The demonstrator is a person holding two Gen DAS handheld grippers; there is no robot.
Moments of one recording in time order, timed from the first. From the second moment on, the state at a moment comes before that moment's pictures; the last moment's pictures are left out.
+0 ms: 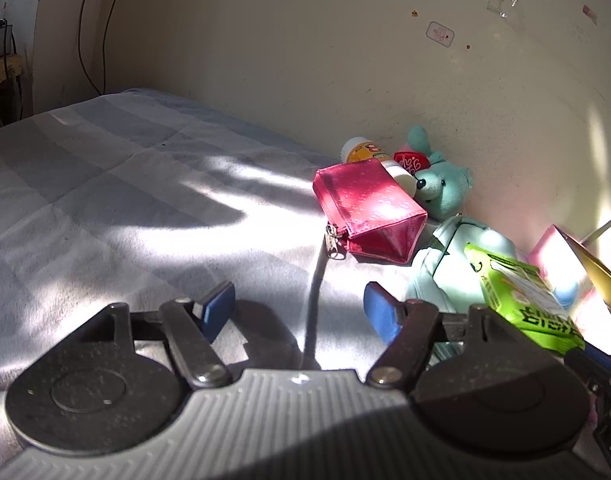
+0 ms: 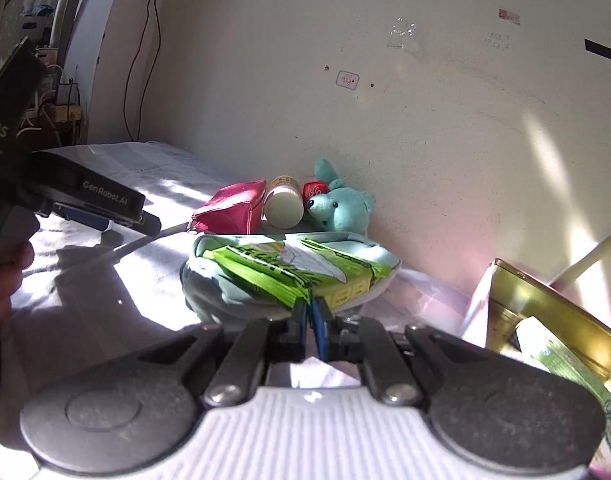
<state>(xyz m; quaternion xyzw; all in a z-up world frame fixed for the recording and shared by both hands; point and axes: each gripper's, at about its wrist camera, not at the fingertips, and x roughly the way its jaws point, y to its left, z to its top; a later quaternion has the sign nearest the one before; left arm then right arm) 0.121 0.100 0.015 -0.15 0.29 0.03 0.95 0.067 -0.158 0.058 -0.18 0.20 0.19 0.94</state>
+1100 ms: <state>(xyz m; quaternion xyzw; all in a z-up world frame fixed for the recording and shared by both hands) 0.118 0.100 0.015 -0.16 0.29 0.03 0.94 0.013 -0.226 0.061 -0.04 0.27 0.19 0.94</state>
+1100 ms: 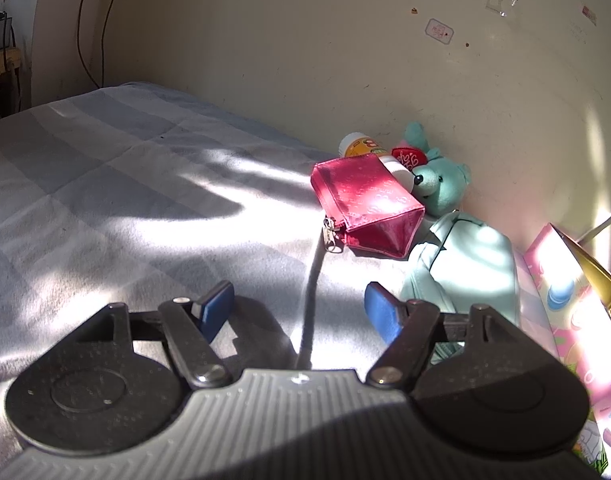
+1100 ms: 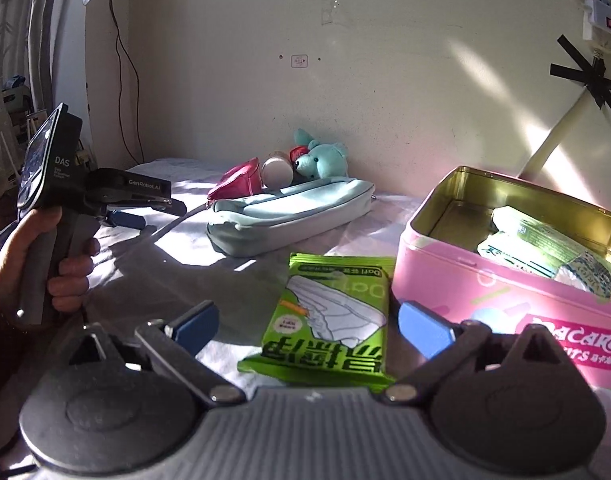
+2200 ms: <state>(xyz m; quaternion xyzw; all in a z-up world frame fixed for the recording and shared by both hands) 0.116 0.102 0.016 -0.17 0.28 0.01 0.94 0.000 -0.288 0.039 -0.02 0.29 0.19 0.94</state>
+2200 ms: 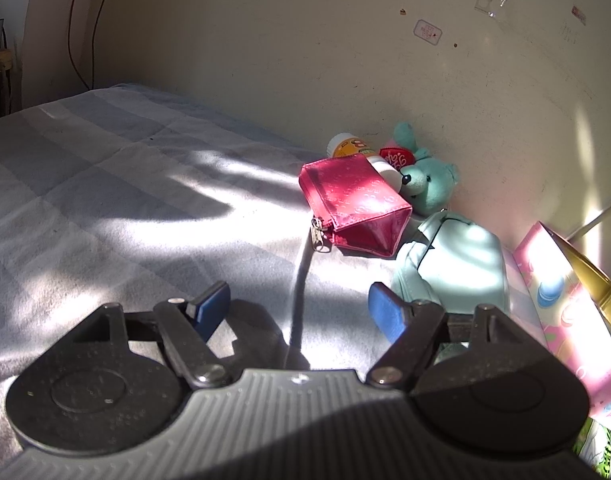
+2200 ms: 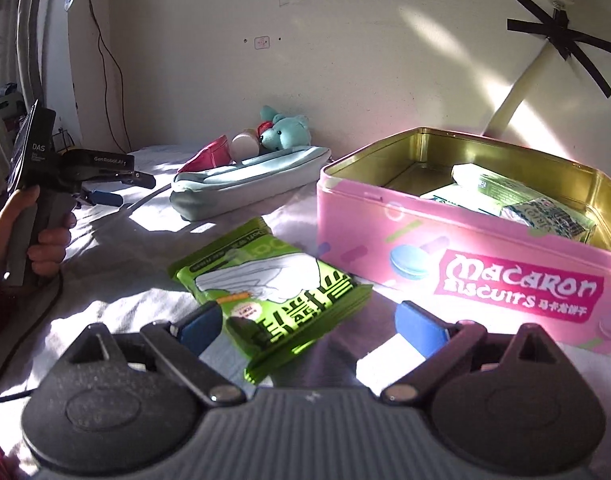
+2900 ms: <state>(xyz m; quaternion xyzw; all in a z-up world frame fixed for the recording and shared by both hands) 0.046 0.054 0.050 -0.14 0.27 -0.18 0.93 -0.019 -0.308 0.032 0.03 0.28 0.22 0.93</state>
